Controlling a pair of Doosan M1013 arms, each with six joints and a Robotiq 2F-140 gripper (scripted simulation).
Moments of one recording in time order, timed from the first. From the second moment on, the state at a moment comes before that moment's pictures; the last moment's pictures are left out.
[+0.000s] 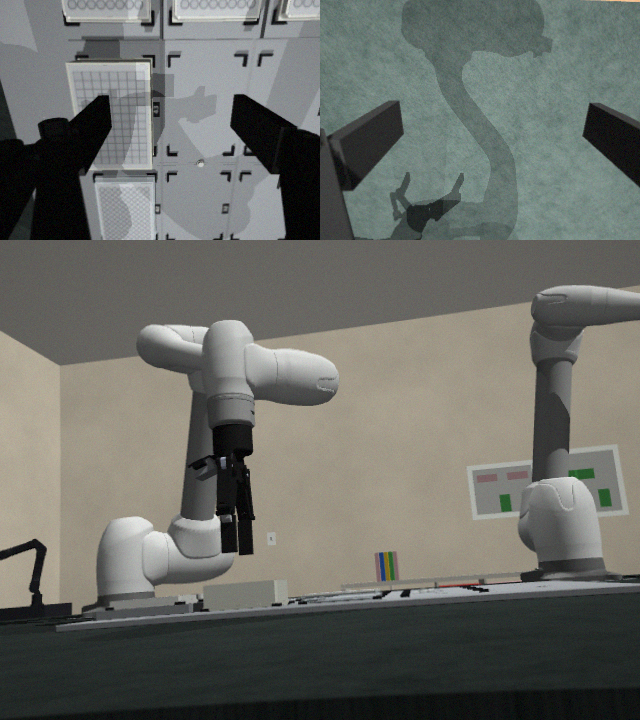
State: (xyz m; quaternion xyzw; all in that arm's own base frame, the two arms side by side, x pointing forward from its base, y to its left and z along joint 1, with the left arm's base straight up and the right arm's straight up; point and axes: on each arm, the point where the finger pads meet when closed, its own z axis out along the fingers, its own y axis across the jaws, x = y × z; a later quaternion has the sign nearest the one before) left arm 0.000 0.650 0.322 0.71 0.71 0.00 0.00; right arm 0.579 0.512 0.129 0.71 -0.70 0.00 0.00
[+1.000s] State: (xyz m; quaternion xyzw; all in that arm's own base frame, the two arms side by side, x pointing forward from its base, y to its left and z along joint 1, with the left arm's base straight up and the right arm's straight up) left arm 0.000 0.650 0.322 0.71 0.71 0.00 0.00; right arm 0.544 0.409 0.112 0.71 -0.70 0.00 0.00
